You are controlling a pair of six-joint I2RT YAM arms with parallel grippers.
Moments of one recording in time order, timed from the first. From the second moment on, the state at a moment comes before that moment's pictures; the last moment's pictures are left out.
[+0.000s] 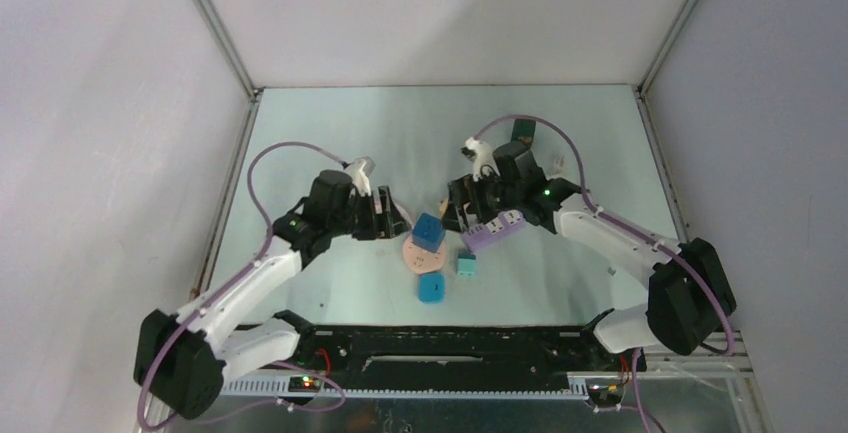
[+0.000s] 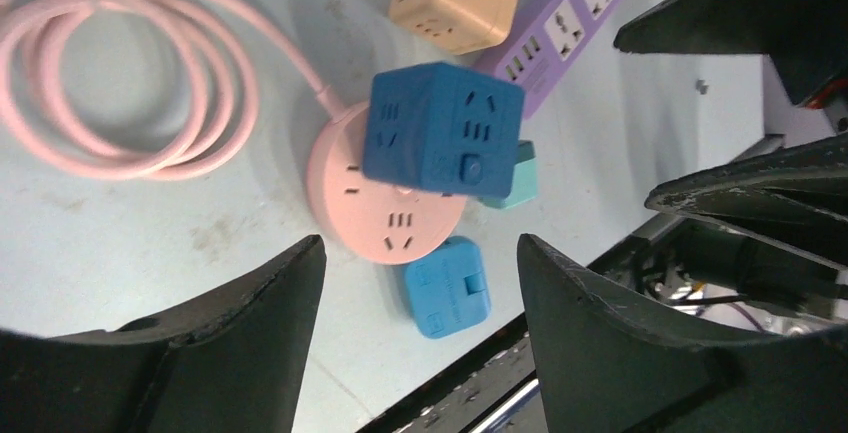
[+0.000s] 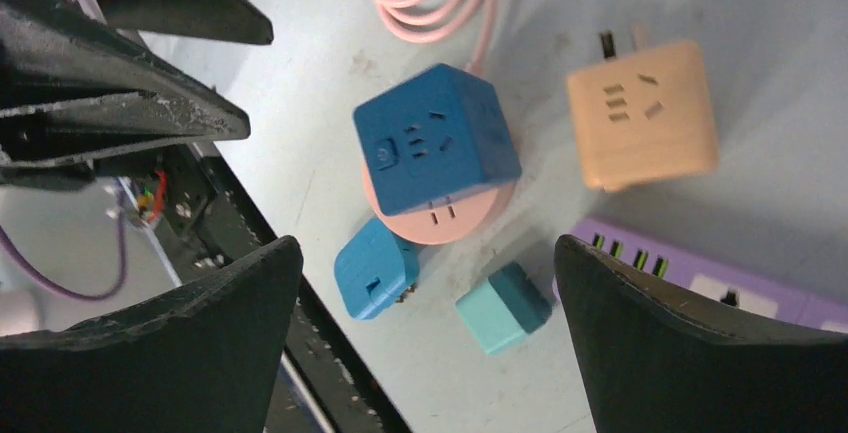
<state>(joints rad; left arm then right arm) -0.49 1.07 0.73 -0.34 0.30 -0.56 0.61 1.40 0.95 -0.26 -0.46 0.34</state>
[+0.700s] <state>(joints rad) -0.49 0.81 0.50 -0.40 0.14 -0.61 0.80 1.66 1.14 -0.39 -0.39 -0.13</state>
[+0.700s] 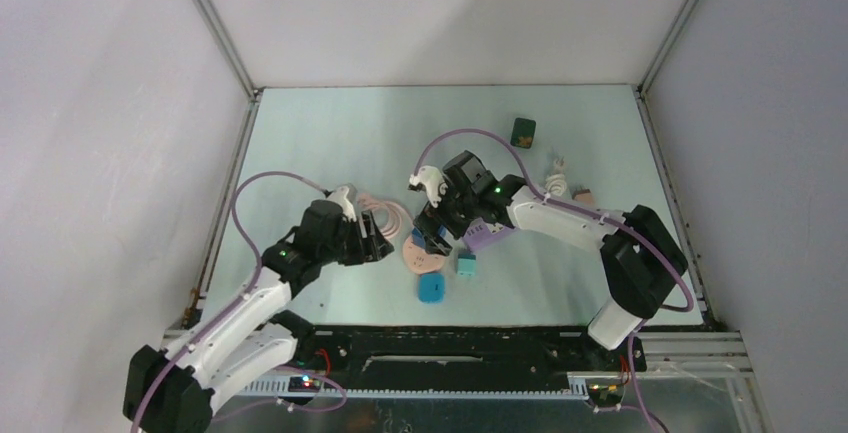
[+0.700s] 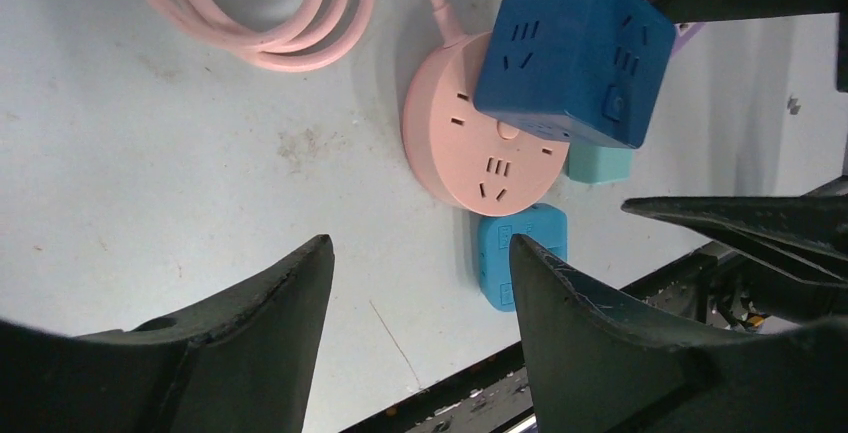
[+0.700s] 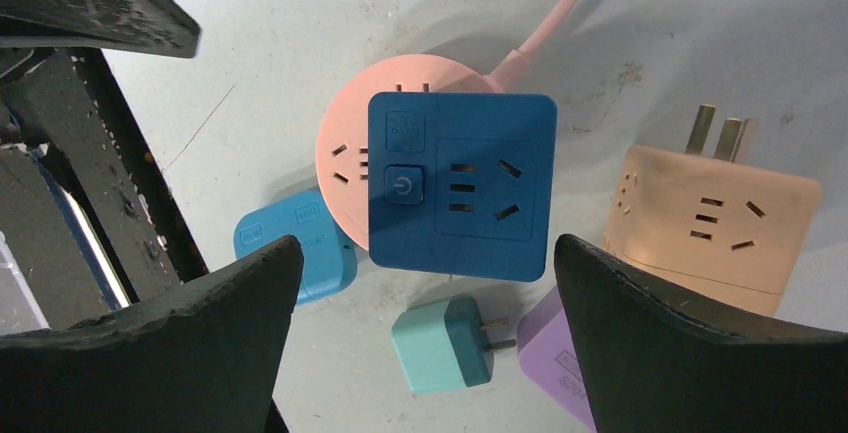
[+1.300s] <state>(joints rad) -0.49 1.00 0.58 -0.28 0.23 -0.63 0.64 1.62 1.16 -0.39 -0.52 0.13</state>
